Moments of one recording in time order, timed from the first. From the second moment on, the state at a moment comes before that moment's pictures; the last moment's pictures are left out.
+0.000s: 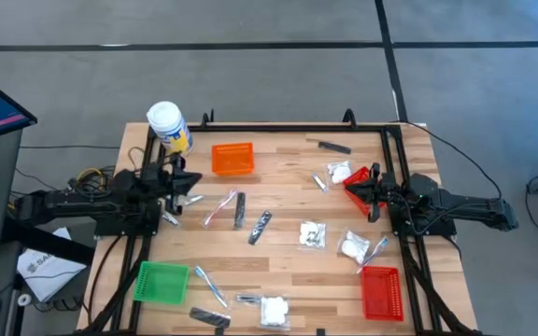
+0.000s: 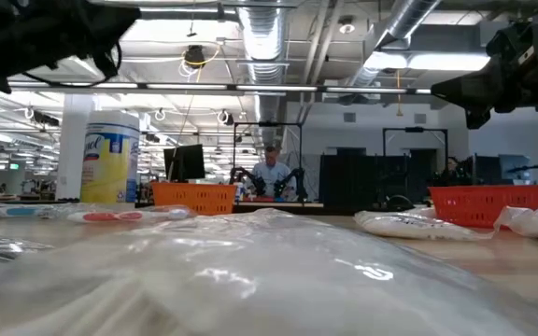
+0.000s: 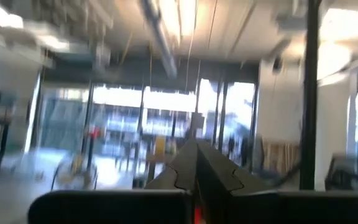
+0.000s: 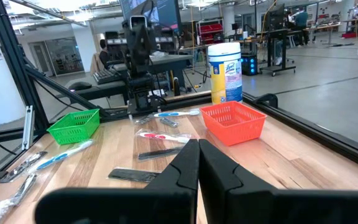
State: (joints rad) left arm 0.22 0.44 0.01 0.91 0.06 -0.14; right arm -0.11 0.01 0.02 0.01 0.08 0.13
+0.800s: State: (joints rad) left arm 0.22 0.44 0.07 1.32 0.07 -0.22; right arm -0.11 0.01 0.02 0.01 0.08 0.13
